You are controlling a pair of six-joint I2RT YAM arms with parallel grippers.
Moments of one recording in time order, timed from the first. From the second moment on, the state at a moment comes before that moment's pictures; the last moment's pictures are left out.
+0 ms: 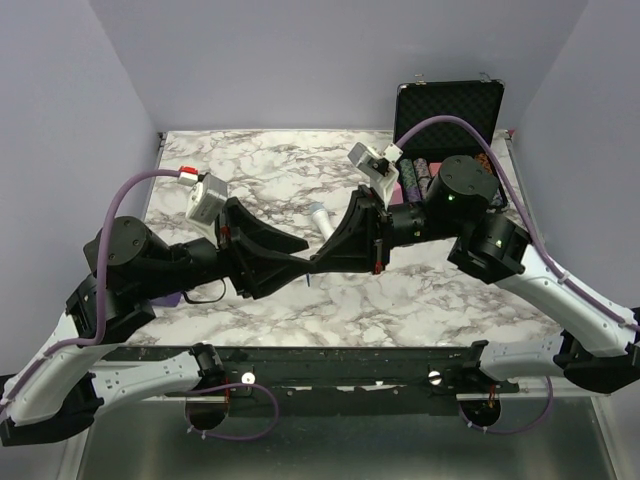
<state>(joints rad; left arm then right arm) -1.02 0.81 1.42 -0.48 0.29 -0.44 1.02 1.24 1.55 -0.23 -0.76 0.50</state>
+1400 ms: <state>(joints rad) -1.02 0.82 1.36 -0.51 0.43 -0.42 1.02 1.17 1.45 -0.32 -0.75 0.48</state>
